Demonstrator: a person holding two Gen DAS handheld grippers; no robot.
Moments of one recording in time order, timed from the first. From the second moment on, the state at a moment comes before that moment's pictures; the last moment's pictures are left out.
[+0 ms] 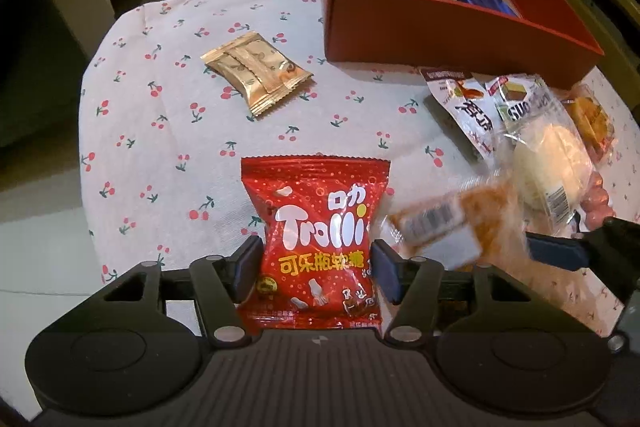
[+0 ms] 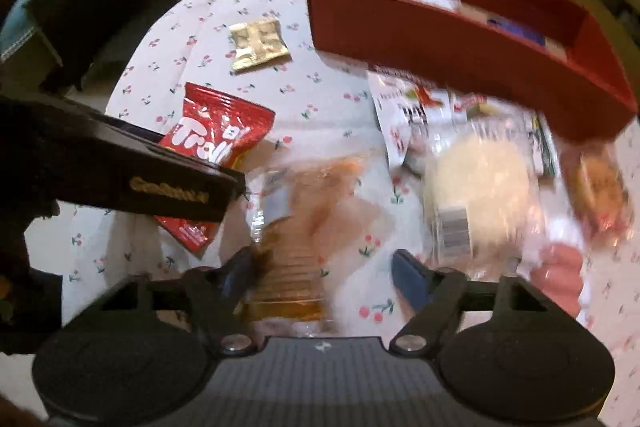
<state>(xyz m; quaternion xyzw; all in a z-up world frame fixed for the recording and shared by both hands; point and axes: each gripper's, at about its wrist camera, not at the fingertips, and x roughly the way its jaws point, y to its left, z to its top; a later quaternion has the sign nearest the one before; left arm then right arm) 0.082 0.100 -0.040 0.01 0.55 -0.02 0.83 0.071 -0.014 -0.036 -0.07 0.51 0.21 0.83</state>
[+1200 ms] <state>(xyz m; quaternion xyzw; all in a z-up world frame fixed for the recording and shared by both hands) 0.071 0.069 -0.014 -0.01 0.51 -0.04 0.86 0.068 -0.105 0.018 0.08 0.47 0.22 0.85</state>
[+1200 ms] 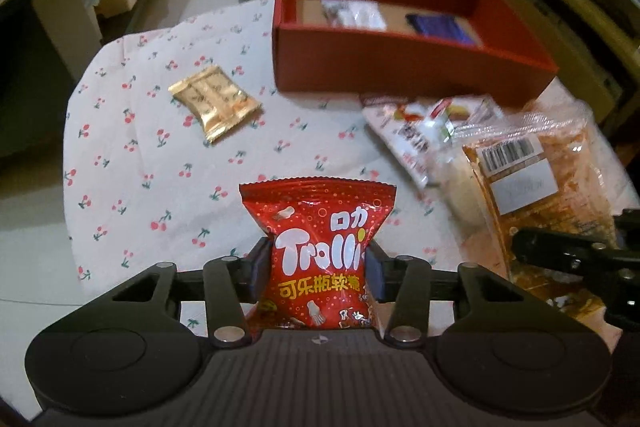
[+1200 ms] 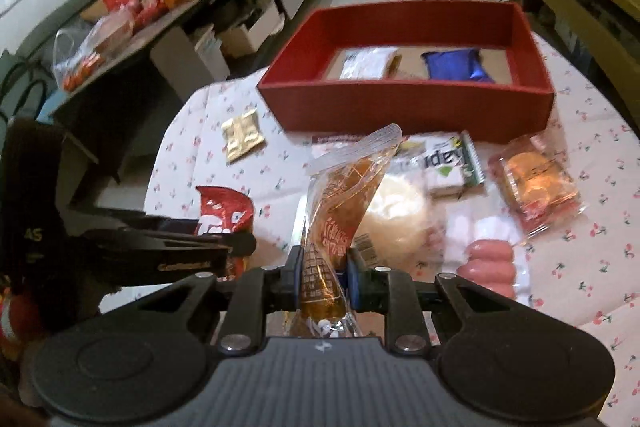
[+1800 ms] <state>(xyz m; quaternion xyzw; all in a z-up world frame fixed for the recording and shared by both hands) 0.099 0.048 0.026 -0.08 0.47 -0.09 0.87 0.097 -0.132 0.049 0.12 0.42 0.21 0.88</state>
